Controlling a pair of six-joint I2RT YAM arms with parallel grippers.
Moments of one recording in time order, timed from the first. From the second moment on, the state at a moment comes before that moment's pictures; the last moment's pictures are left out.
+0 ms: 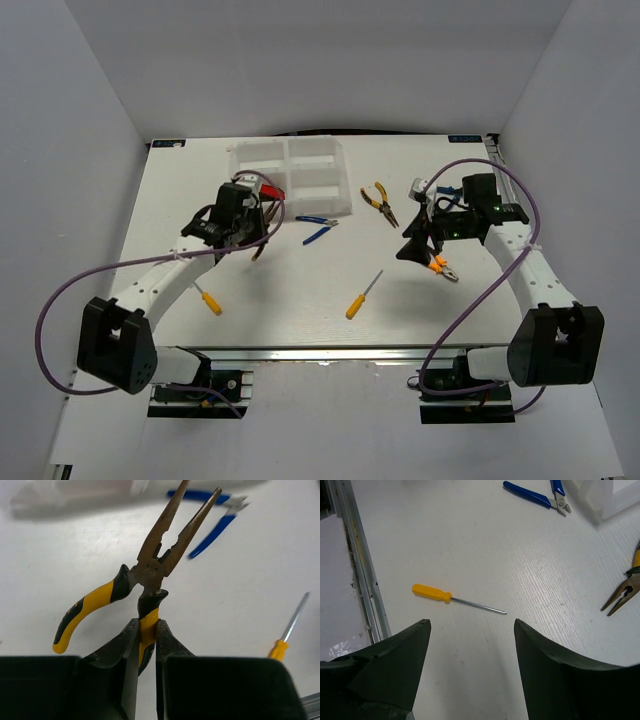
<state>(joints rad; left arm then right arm) -0.38 1.30 0.93 -0.41 -0.04 -0.35 0.10 1.33 1.08 -0.81 -0.98 -0.80</state>
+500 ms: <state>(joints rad) -0.47 1.95 1.75 -0.54 -0.06 -0.14 0.05 1.26 1.03 -0.78 -0.98 -0.80</state>
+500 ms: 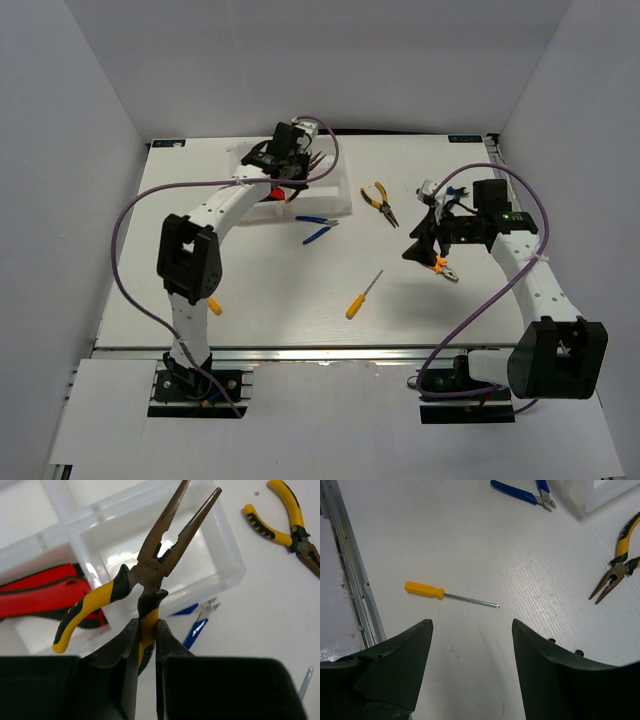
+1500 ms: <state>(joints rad) -0.55 2.25 2.10 -0.65 -0.27 -0.13 0.01 1.25 1.00 -0.76 -0.98 -0.81</state>
